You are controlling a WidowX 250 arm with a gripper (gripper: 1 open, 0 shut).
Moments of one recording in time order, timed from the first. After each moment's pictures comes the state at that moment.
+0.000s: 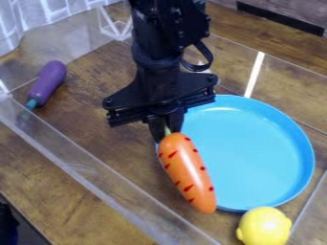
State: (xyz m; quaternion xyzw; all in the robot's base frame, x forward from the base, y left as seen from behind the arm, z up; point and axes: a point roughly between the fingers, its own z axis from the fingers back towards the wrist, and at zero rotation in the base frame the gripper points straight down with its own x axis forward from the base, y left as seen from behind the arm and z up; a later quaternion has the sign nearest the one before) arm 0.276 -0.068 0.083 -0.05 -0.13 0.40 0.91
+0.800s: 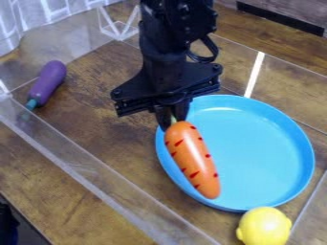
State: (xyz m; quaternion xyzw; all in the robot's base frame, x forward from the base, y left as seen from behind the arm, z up) arm 0.291 -0.065 0.087 -0.05 -0.17 0.39 0.90
